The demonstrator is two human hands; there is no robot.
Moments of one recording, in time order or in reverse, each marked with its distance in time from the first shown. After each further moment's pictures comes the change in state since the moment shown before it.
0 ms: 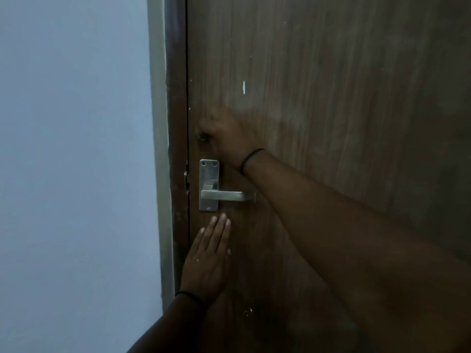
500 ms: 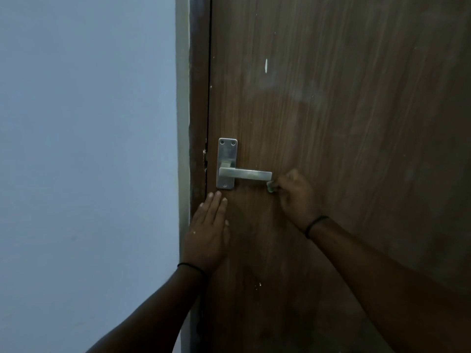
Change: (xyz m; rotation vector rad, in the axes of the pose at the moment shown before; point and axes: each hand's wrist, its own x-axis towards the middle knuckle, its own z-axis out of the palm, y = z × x) left_hand -0.009 -0.013 -0.028 -0.132 0.087 -0.148; right_hand -0.186 0.018 0.017 0.100 -0.058 0.346
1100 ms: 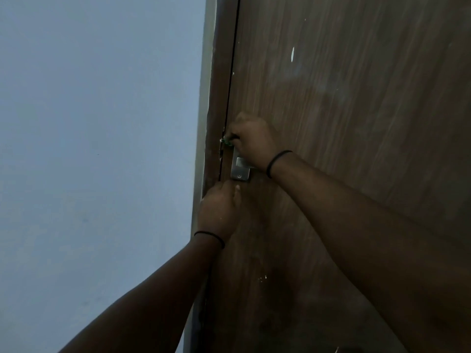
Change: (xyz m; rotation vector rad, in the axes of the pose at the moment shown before) left_hand 0.036 0.006 -0.016 -0.264 0.144 -0.237; right_hand 0.124 -0.100 0.017 -0.074 -0.222 -0.266
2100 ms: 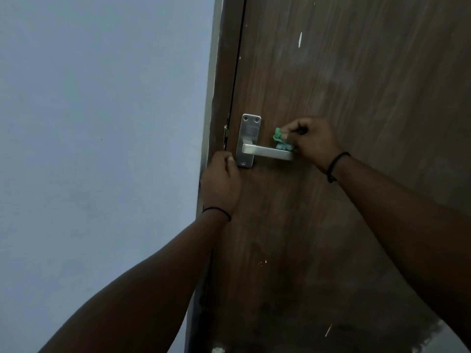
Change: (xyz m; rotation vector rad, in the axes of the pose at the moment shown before) left_hand 0.016 0.012 -0.017 -0.313 0.132 -0.201; right_hand -0.067 0.046 -0.033 0.512 0.102 0.568
